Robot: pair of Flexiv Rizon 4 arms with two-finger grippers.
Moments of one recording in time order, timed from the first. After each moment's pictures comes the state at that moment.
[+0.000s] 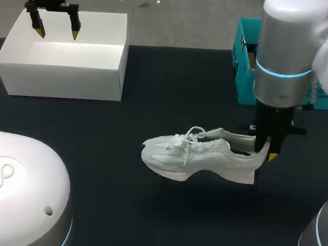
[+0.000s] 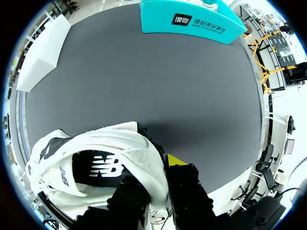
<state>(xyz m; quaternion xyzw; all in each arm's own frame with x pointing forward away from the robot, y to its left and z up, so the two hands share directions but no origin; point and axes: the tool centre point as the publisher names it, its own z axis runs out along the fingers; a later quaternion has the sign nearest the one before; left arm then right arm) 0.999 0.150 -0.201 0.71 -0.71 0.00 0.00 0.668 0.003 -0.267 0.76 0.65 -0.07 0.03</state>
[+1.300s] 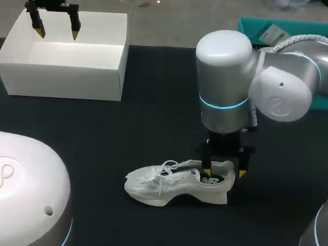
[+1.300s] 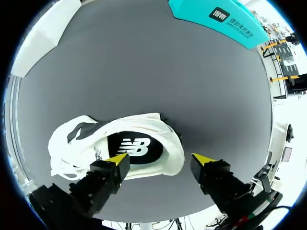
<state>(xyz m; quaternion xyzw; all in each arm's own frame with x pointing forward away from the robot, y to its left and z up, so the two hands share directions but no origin) 0.999 0.150 -0.201 0.71 -0.71 0.00 0.00 0.670 0.079 -0.338 0.73 0.68 -0.08 0.03</state>
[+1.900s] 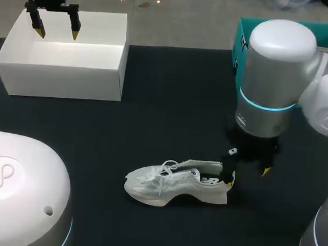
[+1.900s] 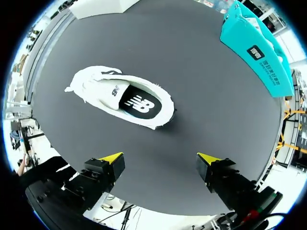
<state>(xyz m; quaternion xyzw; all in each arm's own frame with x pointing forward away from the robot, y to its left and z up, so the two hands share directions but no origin) 0.999 0.150 -0.201 0.71 -0.71 0.00 0.00 0.629 0.037 -0.291 0.52 0.86 -0.02 -0.01</state>
